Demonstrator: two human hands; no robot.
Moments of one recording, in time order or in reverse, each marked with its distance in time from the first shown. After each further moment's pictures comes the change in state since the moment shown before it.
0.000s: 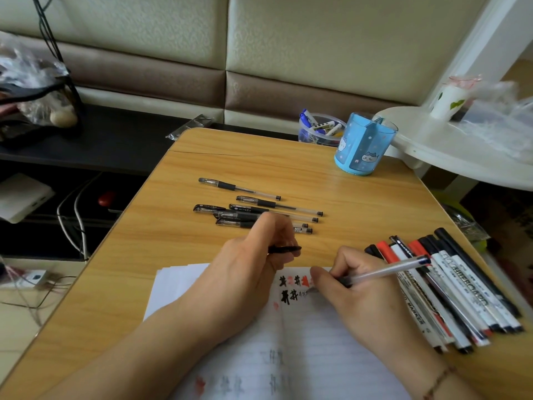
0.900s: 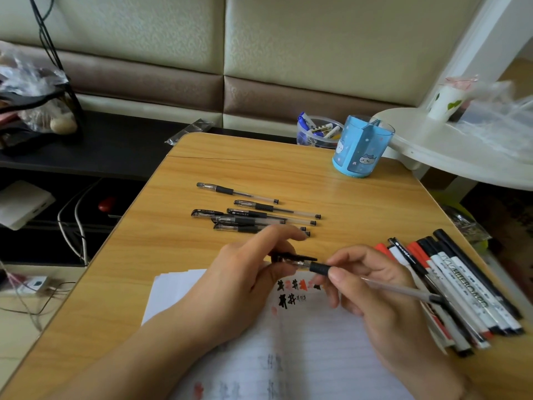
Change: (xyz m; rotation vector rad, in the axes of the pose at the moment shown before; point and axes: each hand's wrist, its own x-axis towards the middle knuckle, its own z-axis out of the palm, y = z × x) left_hand 0.002 0.002 -0.001 0.029 0.021 0.063; right_hand -0.007 -0.017 -0.015 0.580 -0.114 0.097
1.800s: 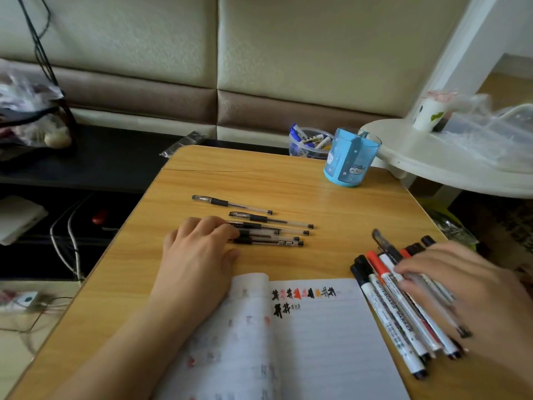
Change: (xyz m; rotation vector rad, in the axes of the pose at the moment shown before) left_hand 0.004 -0.041 -0.018 0.720 0.085 -0.256; right_hand -0.007 -0.042 -0.104 -1.421 -0.086 -0.459
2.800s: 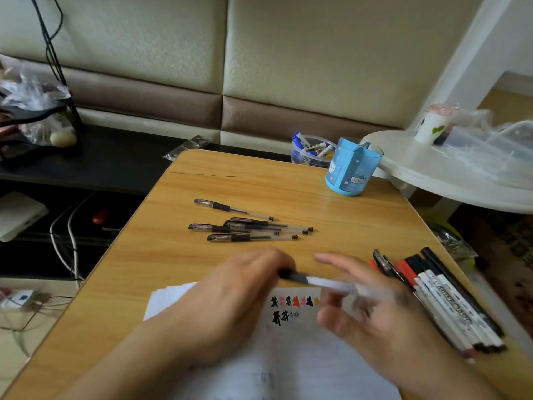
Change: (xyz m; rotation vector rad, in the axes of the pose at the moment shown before) left_hand -0.012 0.032 -0.032 -0.573 -0.263 0.427; right_hand 0.029 -0.078 0.028 0.804 -0.137 0.199
